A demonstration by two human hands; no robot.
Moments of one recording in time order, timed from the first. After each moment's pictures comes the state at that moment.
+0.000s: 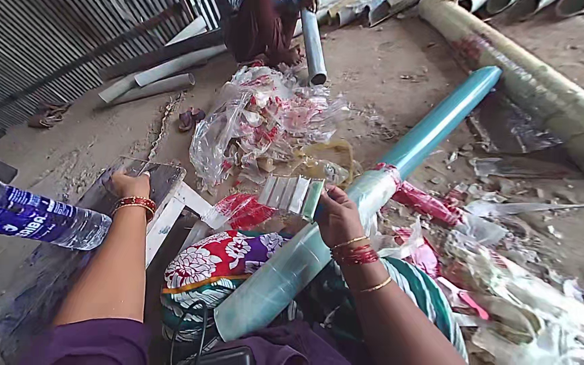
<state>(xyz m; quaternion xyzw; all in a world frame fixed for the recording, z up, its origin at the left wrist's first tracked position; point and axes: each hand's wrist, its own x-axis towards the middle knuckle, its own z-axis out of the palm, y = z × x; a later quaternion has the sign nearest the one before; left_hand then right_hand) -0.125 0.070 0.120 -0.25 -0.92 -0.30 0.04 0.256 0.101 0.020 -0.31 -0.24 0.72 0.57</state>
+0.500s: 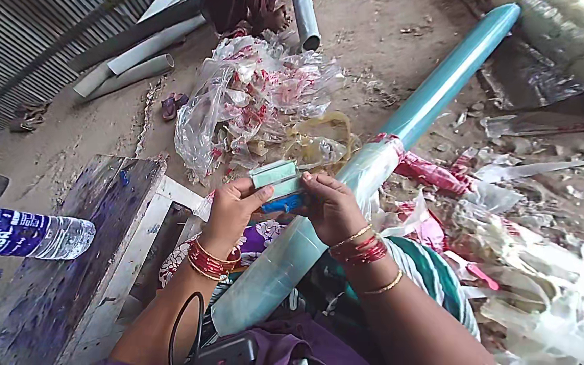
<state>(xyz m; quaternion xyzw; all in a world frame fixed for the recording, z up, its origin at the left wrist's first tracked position) 0.107 0.044 0.089 -0.49 -0.60 -0.49 -0.40 0.263 0.083 0.044 -0.31 -0.25 0.78 0.49</state>
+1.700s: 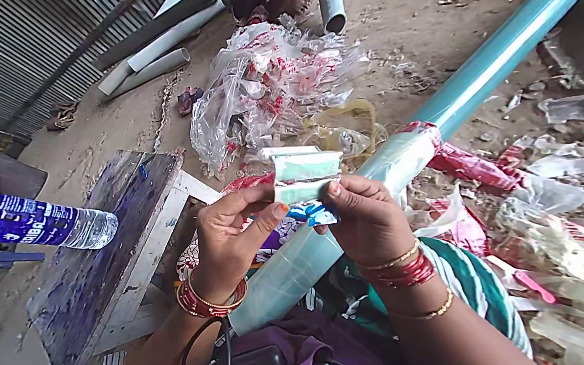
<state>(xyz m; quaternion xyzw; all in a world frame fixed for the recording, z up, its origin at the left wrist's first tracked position) 0.103 0.002 0.106 -0.64 -0.46 -0.56 -0.26 0.272 0.069 0.044 -0.06 -0.32 0.78 0.53</state>
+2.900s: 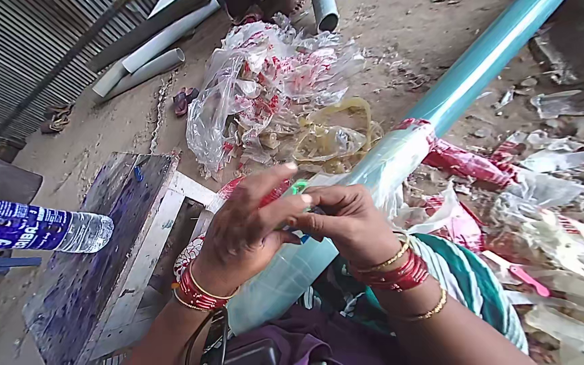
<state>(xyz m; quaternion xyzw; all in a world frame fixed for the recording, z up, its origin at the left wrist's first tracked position) 0.091 0.016 0.101 -0.85 -0.43 -0.31 0.07 0.269 0.068 0.042 -0.12 -0.50 0.69 0.50</state>
